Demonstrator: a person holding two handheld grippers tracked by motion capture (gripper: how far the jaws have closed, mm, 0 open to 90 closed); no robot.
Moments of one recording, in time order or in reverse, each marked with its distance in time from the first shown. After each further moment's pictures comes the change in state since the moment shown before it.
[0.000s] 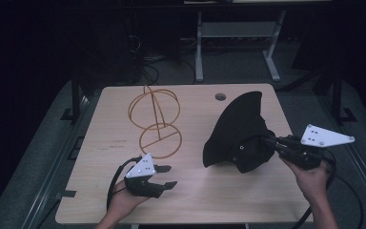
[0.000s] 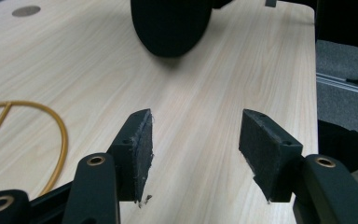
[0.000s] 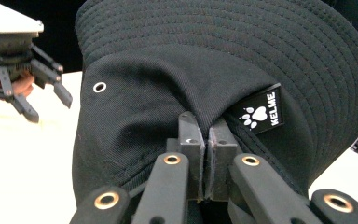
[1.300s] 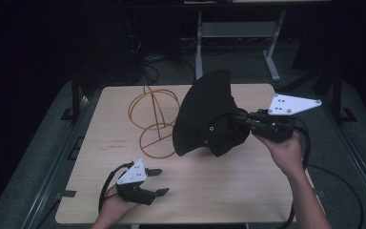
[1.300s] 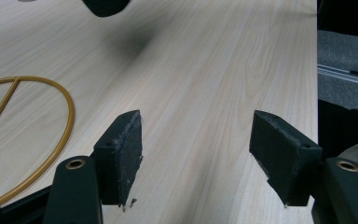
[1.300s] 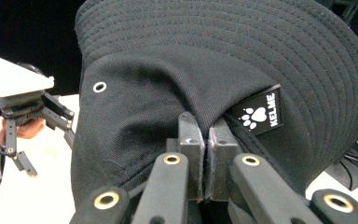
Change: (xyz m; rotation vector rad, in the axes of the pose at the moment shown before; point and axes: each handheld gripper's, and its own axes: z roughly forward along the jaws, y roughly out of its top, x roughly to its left) left arm 0.000 -0.021 -0.013 0.009 0.014 0.017; right arm 0.010 0.085 0.062 0.015 0.102 -0.060
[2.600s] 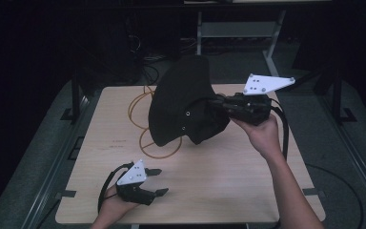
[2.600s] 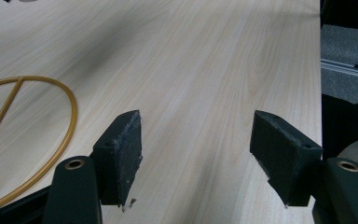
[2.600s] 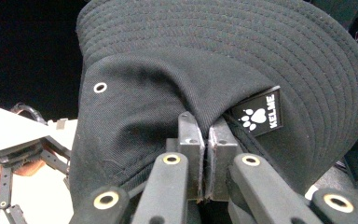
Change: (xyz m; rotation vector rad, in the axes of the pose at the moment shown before) left arm 0.001 -0.001 -0.002 0.017 0.009 0.019; right arm -0.001 0.046 0.047 -0.027 0.056 -0.009
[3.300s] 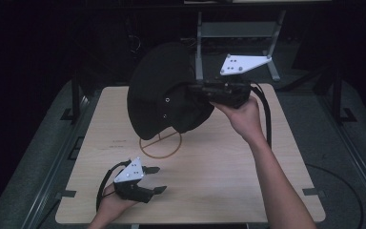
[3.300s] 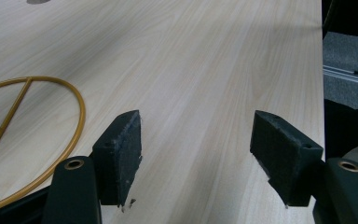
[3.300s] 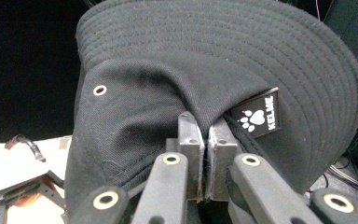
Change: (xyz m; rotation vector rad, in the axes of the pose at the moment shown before) left arm 0.005 0.000 -0.003 -0.020 -0.002 -0.025; right arm -0.006 0.044 0.042 -0.010 0.047 -0.026
